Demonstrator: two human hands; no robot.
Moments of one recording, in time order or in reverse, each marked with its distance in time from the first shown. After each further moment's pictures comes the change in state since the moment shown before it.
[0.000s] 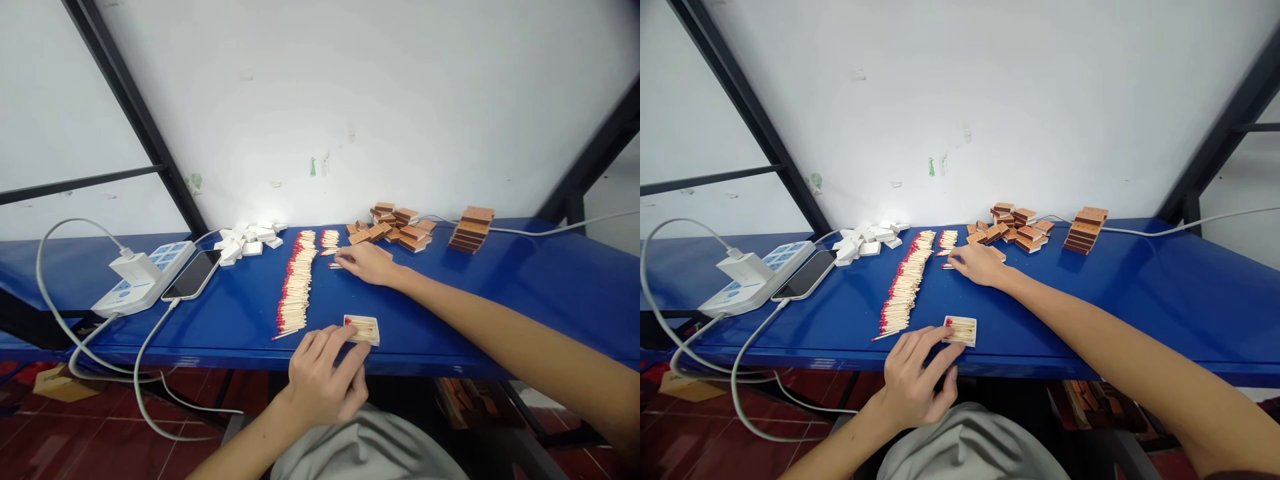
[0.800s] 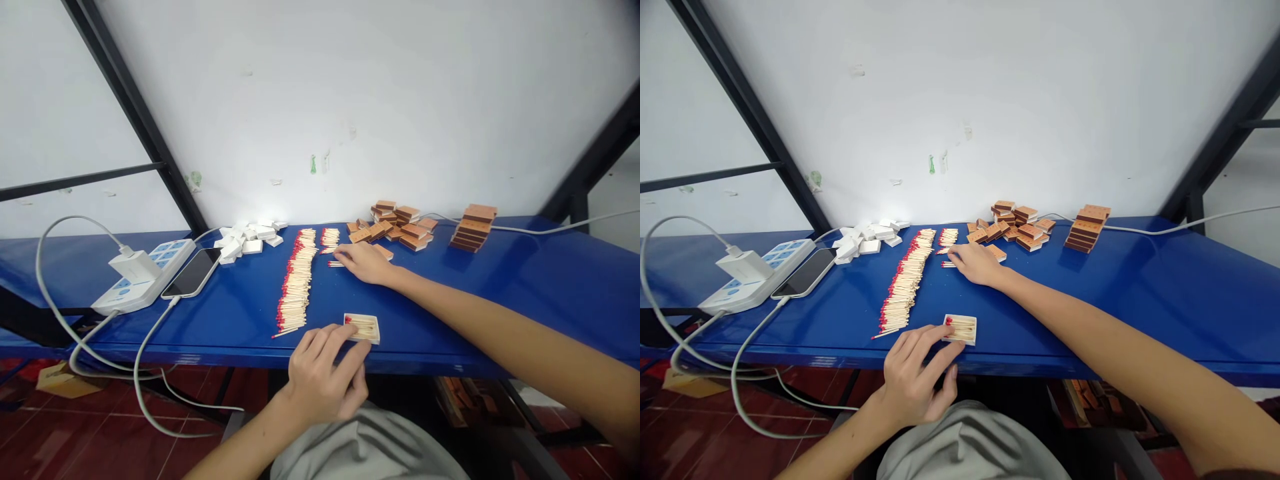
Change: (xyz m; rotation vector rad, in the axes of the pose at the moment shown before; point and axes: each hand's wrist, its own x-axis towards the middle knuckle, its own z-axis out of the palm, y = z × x) left_hand 0.001 0.001 0.000 0.005 0.009 -0.005; right_hand 0.004 -0.001 0.011 -0.004 -0.011 0.071
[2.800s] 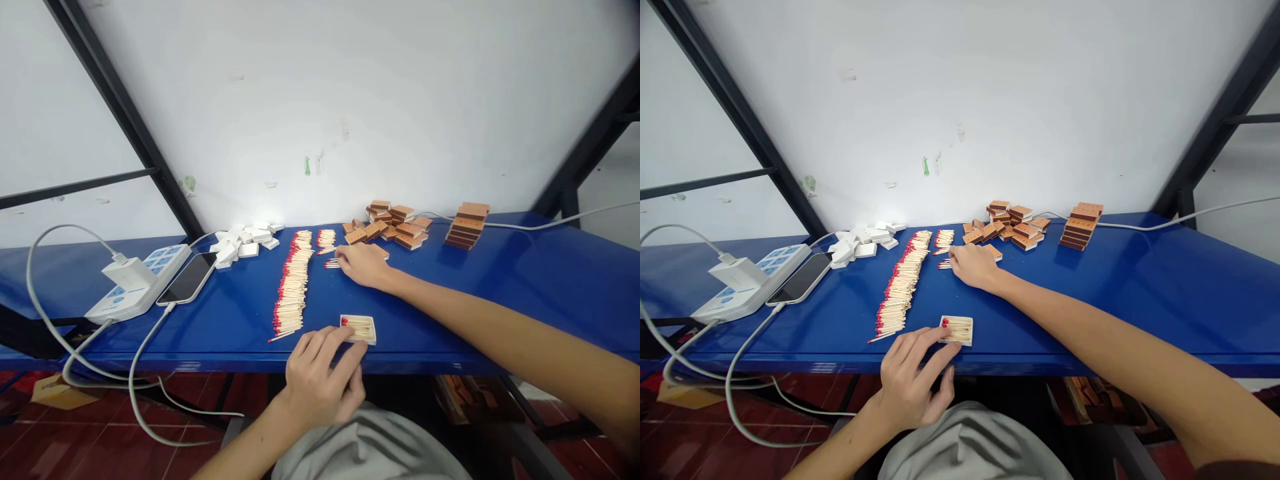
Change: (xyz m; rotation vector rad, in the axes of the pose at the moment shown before) left_hand 0.000 -0.002 0.001 -0.002 -0.010 0.018; right_hand -0.005 -0.013 -0.006 -0.175 -0.020 0.153
